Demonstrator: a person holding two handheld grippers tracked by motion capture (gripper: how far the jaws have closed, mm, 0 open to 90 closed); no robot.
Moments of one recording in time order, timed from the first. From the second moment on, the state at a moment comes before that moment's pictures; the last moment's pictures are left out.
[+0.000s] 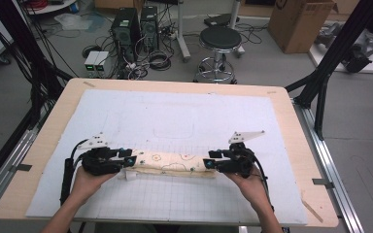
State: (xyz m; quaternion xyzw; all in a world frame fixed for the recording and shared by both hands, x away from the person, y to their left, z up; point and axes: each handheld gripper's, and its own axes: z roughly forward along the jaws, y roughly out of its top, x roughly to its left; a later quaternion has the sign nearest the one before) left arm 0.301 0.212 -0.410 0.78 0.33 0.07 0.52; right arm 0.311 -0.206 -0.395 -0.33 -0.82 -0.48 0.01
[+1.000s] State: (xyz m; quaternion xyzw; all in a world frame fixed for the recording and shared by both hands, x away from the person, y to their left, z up) left arm 0.305 0.150 -0.438 0.85 0.31 0.05 0.42; right arm 0.323 -0.114 -0.427 -0.29 -0.88 -0.39 0.03
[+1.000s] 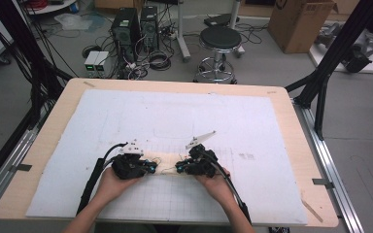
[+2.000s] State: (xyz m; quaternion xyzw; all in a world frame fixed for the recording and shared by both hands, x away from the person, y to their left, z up) left arm 0.295 0.197 -0.437 0.84 0.32 0.06 0.43; right arm 0.316 -0.181 -0.435 -0.29 -0.87 -0.39 -0.01
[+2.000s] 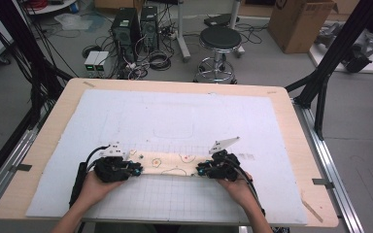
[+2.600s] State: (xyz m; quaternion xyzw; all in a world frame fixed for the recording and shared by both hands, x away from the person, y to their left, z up) left arm 0.293 0.206 -0.431 0.82 0.33 0.08 0.46; right arm 0.308 -0.212 -0.430 -0.29 -0.86 -0.42 -0.04
